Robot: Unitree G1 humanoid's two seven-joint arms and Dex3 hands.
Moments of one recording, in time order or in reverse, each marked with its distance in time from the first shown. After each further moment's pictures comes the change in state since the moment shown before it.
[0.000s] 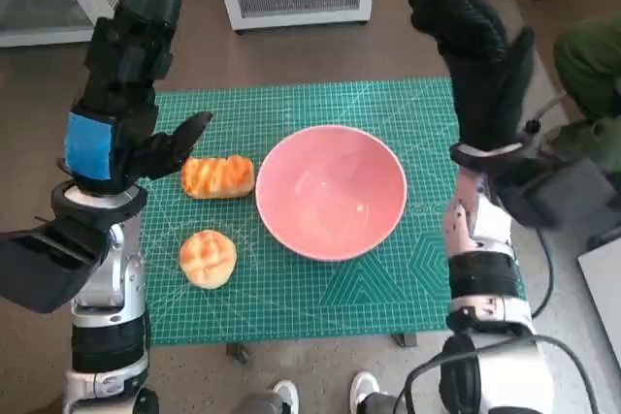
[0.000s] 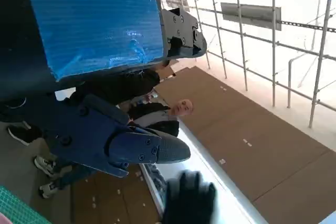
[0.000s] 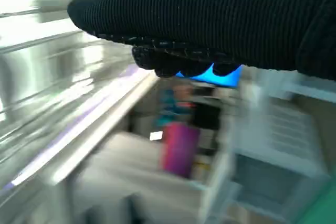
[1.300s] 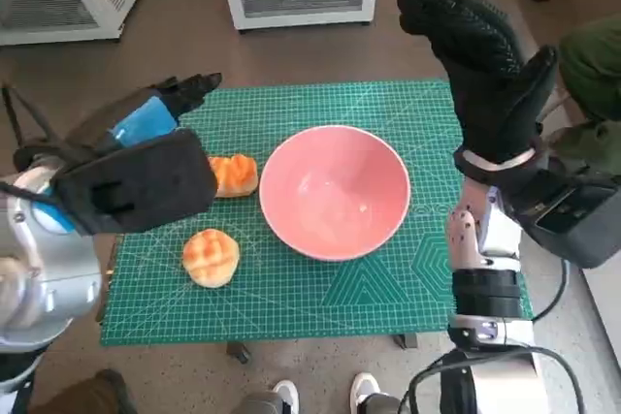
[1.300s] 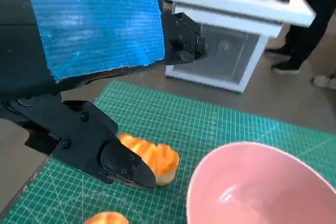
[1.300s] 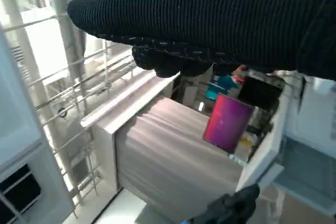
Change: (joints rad) left arm -0.271 0.583 -0.569 -0.437 0.594 1.355 -0.478; right arm 0.083 0.002 0.040 -0.202 0.082 0.140 0.062
